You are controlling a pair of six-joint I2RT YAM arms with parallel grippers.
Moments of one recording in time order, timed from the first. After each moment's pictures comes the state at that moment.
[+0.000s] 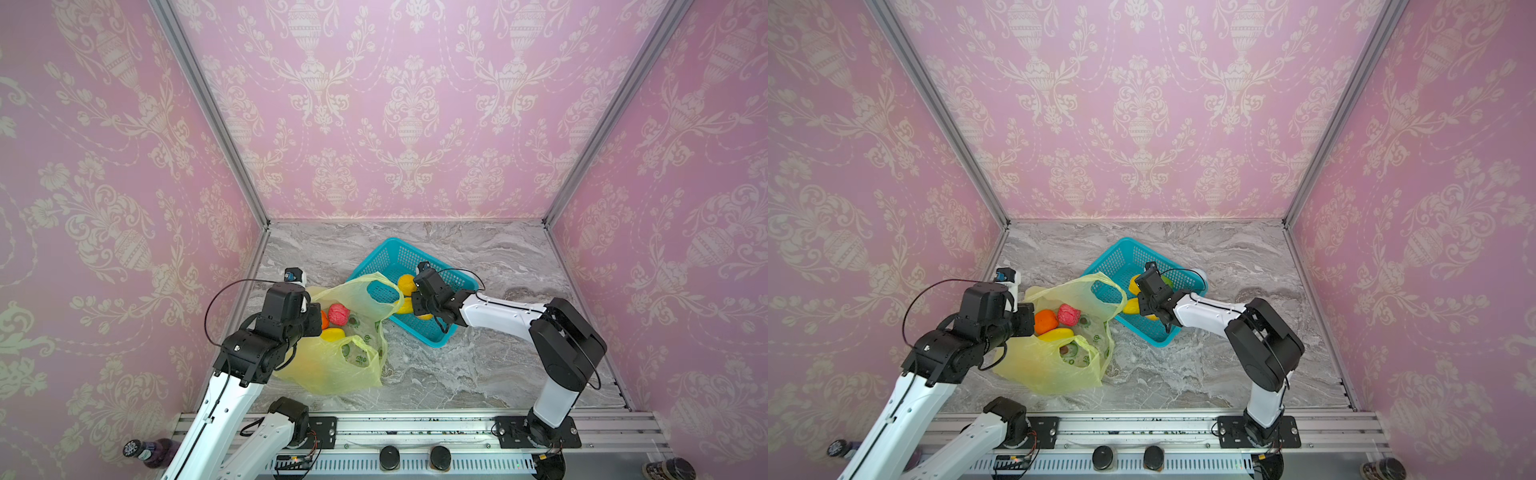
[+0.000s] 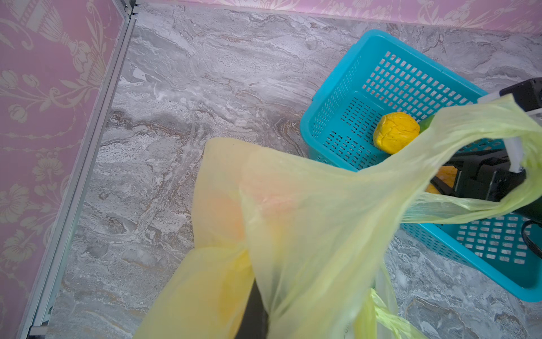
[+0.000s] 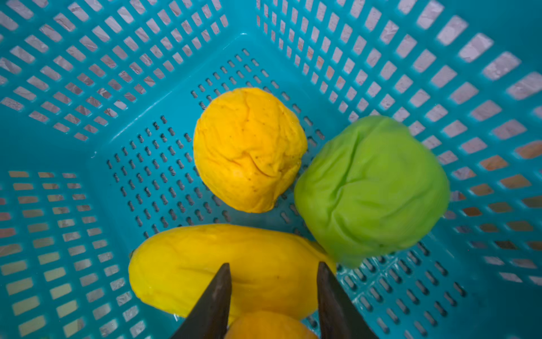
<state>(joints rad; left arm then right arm) -0.32 0.77 1.00 -1.01 -0.17 -0.32 0.72 1.78 1.08 -0.18 0.23 0.45</state>
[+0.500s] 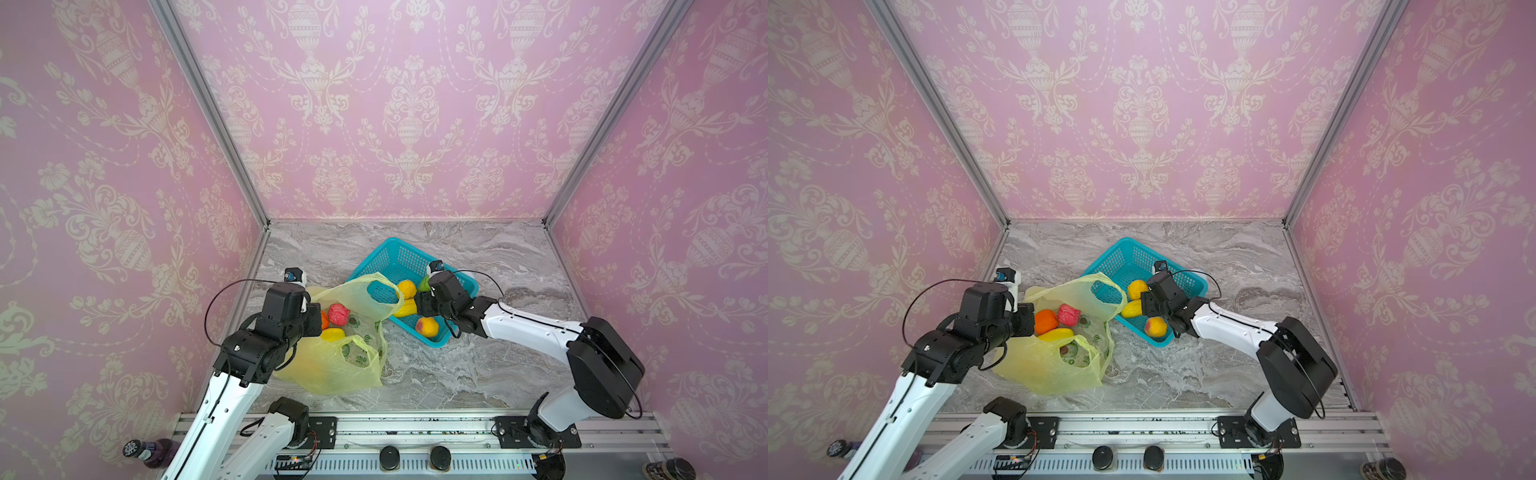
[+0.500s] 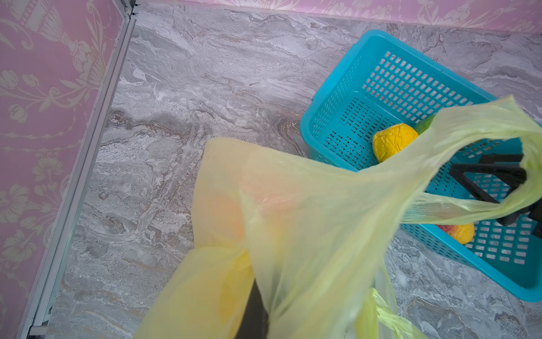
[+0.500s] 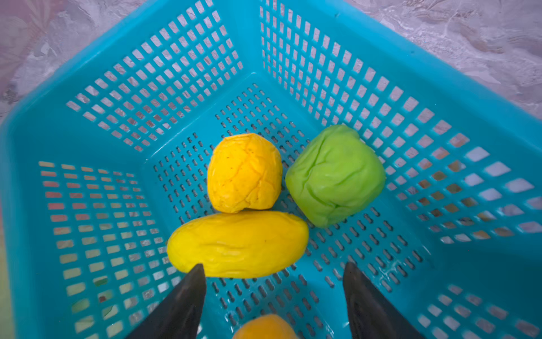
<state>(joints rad) -0.32 0.77 1.00 -1.01 -0.17 -0.32 0.73 1.51 0.91 -0.13 0.23 0.46</state>
